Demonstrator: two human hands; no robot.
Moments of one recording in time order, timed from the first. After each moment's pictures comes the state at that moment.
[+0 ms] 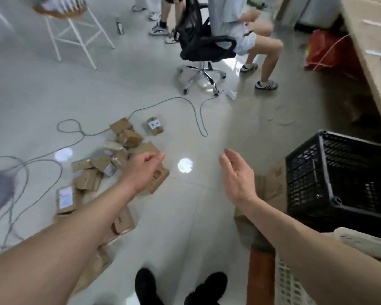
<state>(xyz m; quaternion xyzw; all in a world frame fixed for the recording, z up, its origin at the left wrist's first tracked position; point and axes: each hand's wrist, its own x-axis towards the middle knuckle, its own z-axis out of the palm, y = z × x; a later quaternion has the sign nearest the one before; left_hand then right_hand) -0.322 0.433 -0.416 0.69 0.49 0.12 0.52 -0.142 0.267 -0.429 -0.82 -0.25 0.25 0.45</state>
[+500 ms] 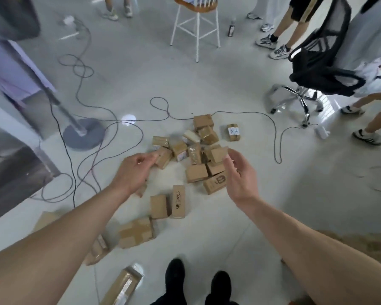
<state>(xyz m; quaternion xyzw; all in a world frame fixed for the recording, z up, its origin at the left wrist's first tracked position) -0.638 0.532 -0.433 0.53 0.66 0.24 0.48 -0.388 0.462 -0.432 -0.76 -0.40 0.35 0.38</state>
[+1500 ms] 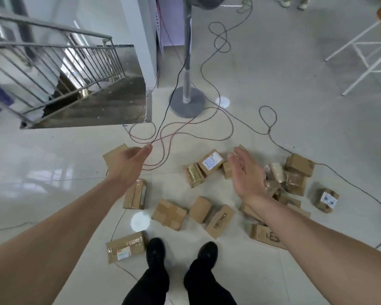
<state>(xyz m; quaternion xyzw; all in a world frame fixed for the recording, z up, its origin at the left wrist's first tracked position) -0.838 0.530 -0.464 0.17 0.82 0.37 0.40 -0.580 0.665 -0.487 -0.58 -0.66 0.46 0.16</state>
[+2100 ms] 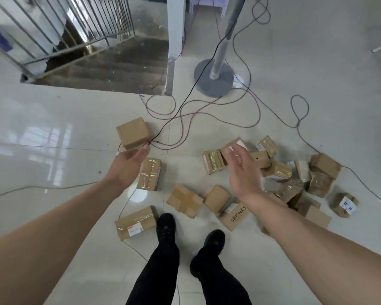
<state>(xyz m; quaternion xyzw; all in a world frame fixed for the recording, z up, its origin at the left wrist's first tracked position) -0.968 0.455 -0.571 0.09 0.82 0.35 0.44 -0.740 0.614 -0.561 -0.56 -0.66 0.49 0.10</state>
